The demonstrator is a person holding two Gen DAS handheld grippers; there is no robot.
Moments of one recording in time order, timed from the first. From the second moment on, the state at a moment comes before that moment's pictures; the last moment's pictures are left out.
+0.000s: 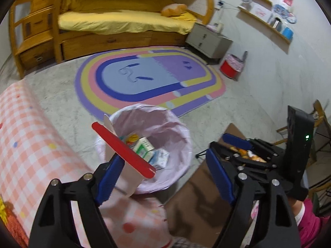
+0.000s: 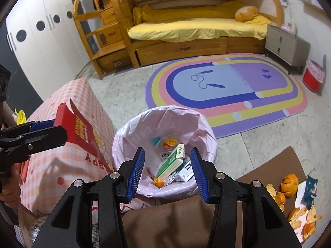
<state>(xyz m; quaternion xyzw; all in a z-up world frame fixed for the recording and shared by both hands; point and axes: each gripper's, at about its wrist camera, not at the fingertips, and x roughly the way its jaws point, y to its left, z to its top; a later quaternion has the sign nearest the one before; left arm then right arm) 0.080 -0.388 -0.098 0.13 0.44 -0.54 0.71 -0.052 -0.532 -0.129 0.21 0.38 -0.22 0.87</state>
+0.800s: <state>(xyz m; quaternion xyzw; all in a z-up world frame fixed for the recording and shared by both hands) 0.072 -0.364 -0.070 0.18 0.38 -0.46 0.79 -0.089 -0.540 -0.097 0.22 0.33 -0.23 0.89</state>
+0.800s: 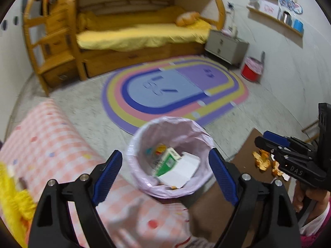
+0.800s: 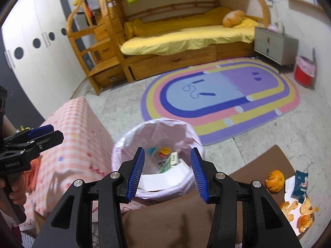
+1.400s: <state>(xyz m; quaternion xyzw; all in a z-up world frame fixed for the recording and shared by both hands) 0.045 -0.169 -0.048 0.09 0.37 -0.30 0.88 -0.040 -0.372 -0.030 0.11 0.34 -0.06 0.93</state>
